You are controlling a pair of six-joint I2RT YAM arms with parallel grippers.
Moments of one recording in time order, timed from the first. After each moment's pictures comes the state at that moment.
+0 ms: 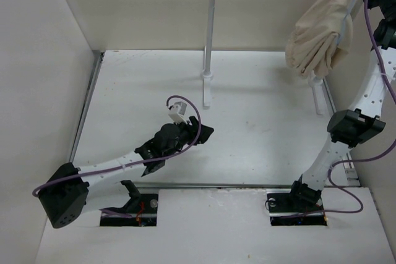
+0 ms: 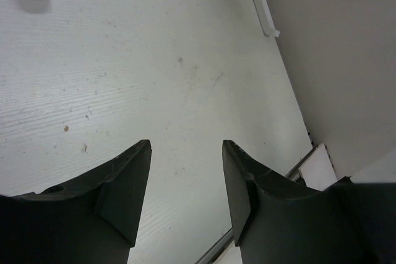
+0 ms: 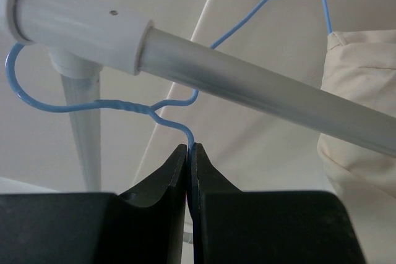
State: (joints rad) left arm -0.89 1.08 0.44 0.41 -0.15 -0.81; right arm -0.46 2.07 2.62 -0.32 -0.50 1.28
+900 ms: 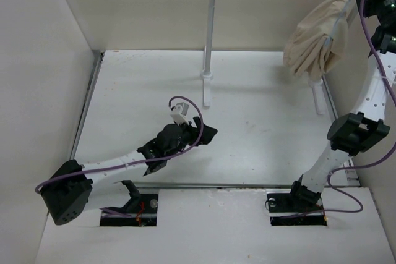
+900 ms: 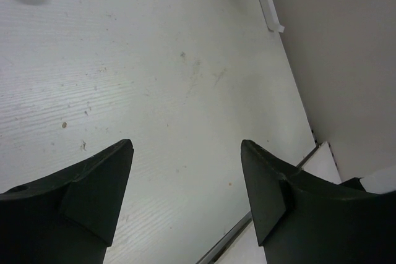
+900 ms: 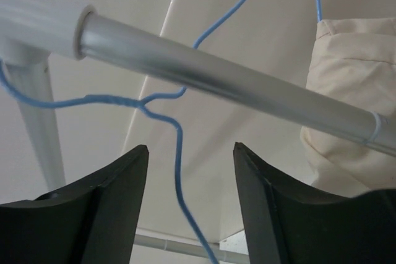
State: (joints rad) left arm -0.90 1.12 0.44 0.42 -0.15 -0.82; right arm -0.46 1.94 2.35 -0.25 -0.44 1.21
